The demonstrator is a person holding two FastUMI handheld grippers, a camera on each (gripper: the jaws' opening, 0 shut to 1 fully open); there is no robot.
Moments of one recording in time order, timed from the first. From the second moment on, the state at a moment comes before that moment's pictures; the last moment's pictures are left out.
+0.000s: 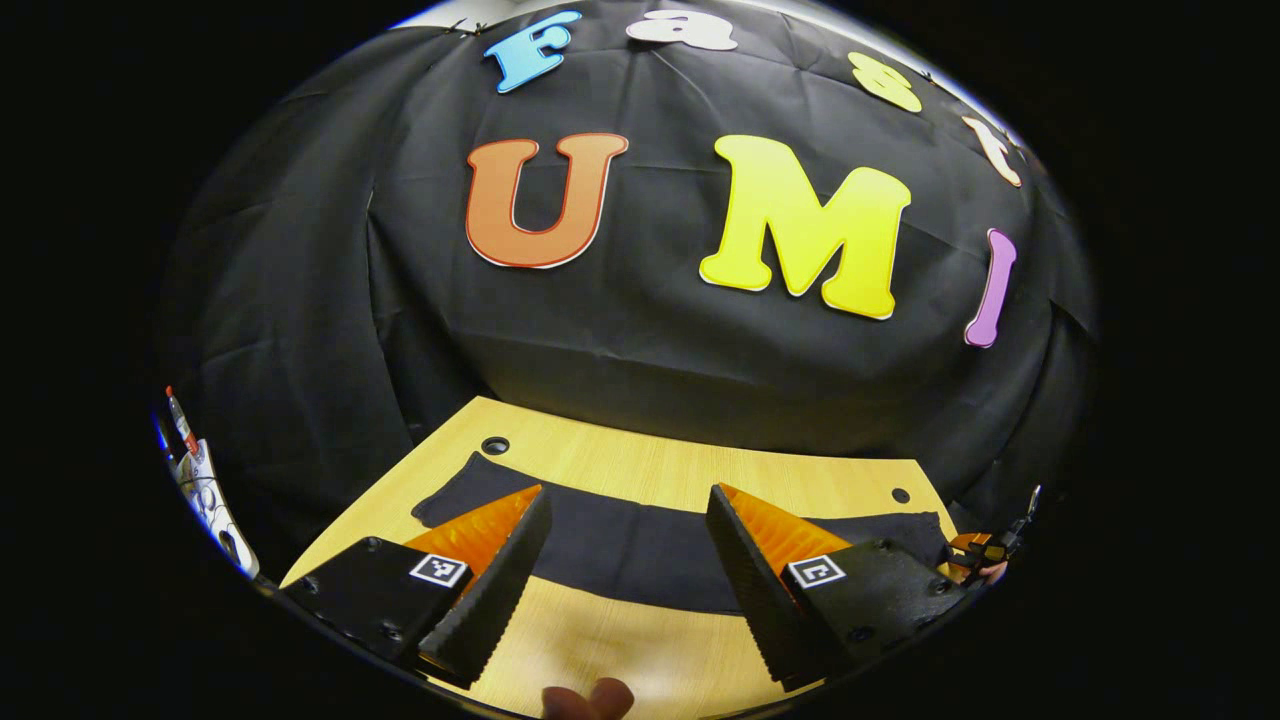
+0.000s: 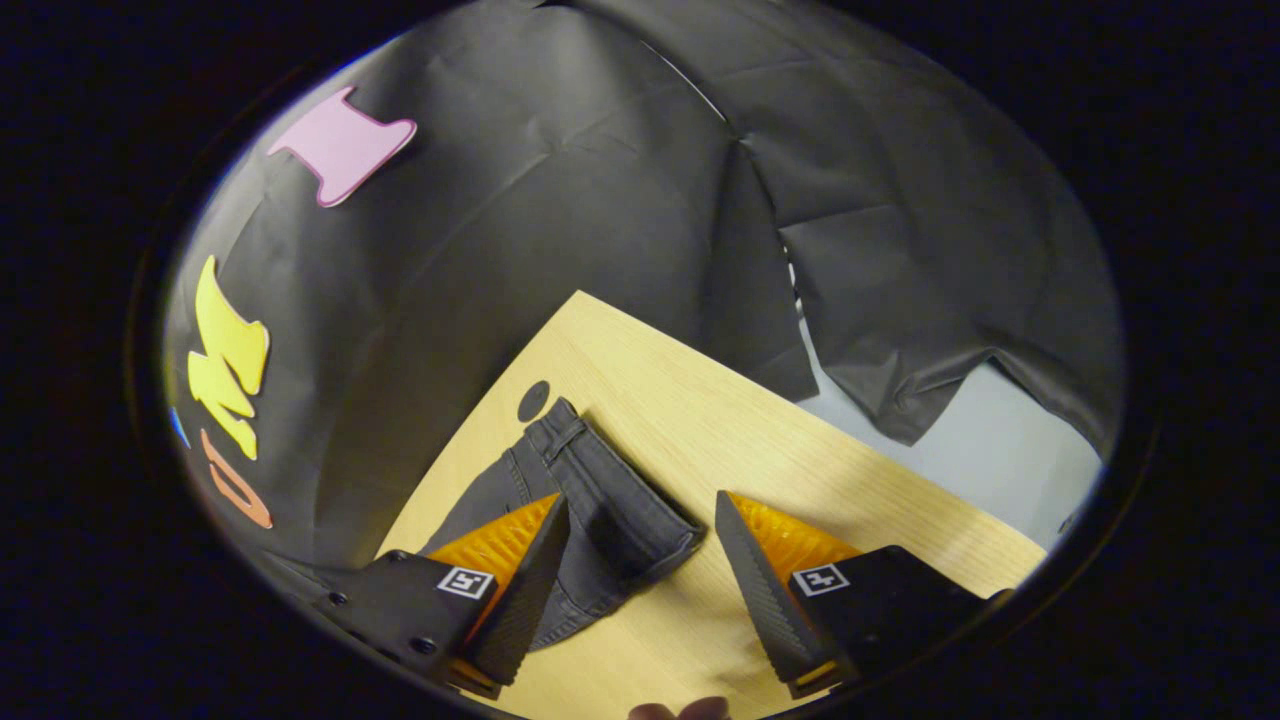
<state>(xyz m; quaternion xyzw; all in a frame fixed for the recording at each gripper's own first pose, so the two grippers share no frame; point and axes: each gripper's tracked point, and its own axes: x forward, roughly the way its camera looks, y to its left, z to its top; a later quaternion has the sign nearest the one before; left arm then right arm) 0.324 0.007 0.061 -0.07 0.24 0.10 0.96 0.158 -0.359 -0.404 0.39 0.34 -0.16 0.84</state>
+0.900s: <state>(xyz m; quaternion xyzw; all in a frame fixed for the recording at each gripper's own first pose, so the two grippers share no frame) 0.296 0.046 0.048 -0.08 0.26 0.14 0.95 0.170 -0.326 -0.405 0.23 0.38 -0.10 0.89</state>
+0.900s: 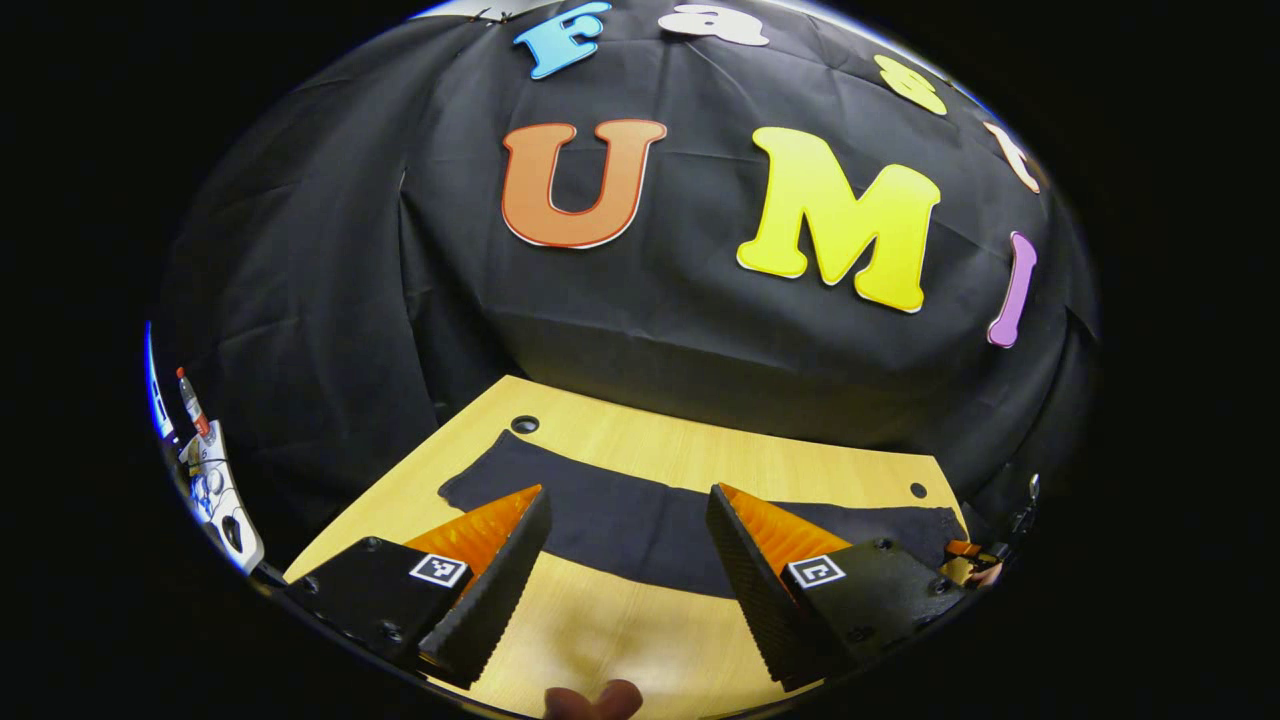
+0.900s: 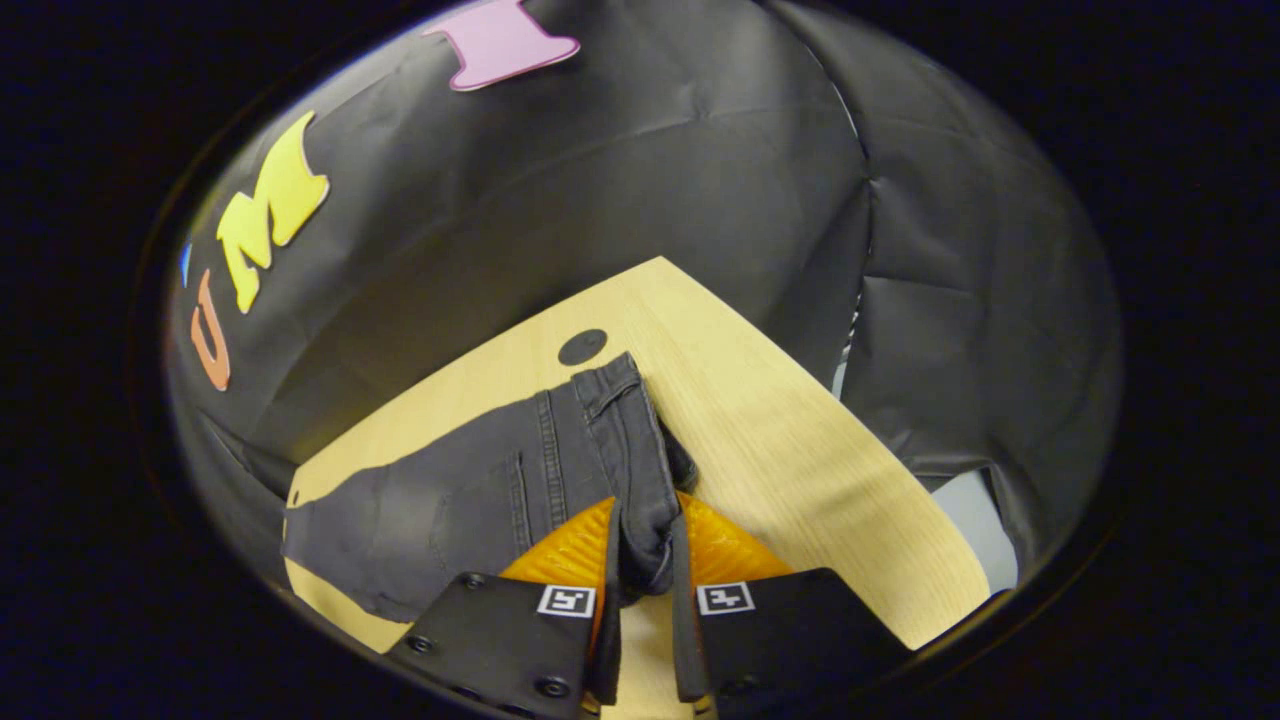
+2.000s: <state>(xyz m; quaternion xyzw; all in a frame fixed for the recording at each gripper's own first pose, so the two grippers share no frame) 0.240 0.157 0.024 -0.17 0.21 0.19 0.95 0.213 0.040 -0.177 0.09 0.29 0.17 0.94</state>
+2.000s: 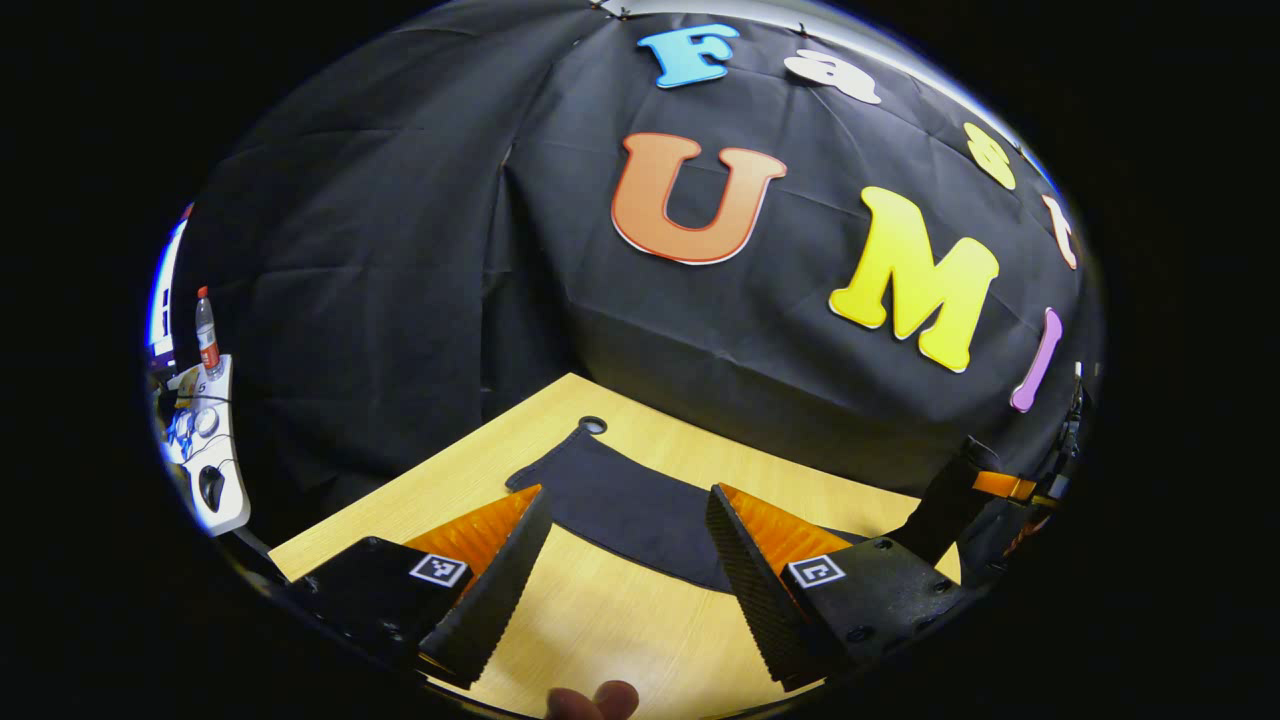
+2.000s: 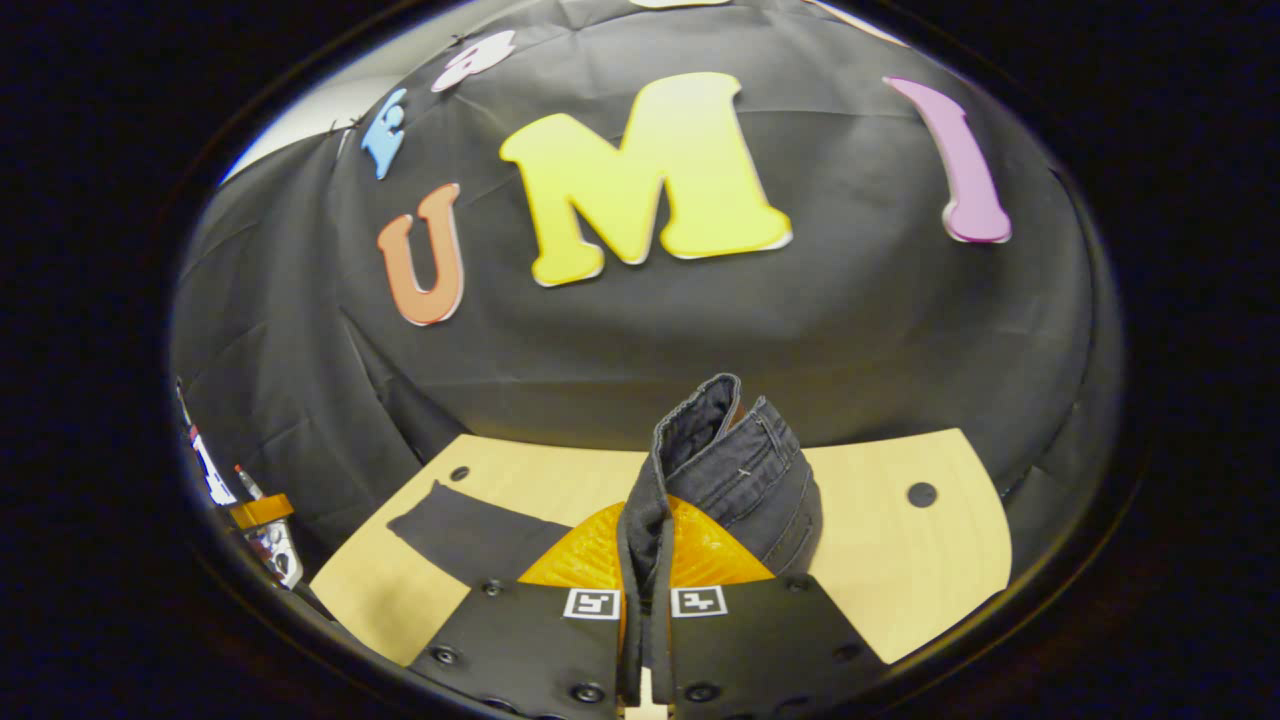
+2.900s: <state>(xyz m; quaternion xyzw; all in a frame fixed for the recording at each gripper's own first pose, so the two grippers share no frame) 0.195 0.248 -0.007 -0.21 0.21 0.24 0.92 0.199 0.258 -0.389 -0.03 0.42 0.24 0.87</state>
